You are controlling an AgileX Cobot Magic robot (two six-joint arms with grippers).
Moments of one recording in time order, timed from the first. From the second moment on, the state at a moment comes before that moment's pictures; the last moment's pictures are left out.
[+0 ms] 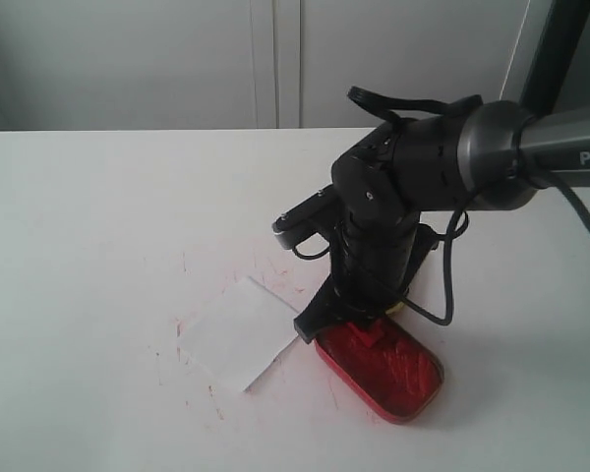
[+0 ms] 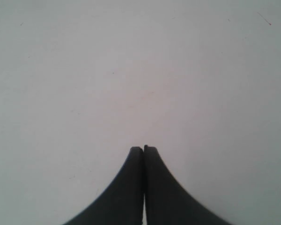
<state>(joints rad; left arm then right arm) 0.03 0.00 0.01 -0.06 0.55 0.13 0.66 1.87 -1.21 -0.20 0.83 0.11</state>
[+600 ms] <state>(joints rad) 0.03 0.00 0.01 -0.06 0.55 0.13 0.66 1.87 -1.21 -0.19 0.83 0.13</state>
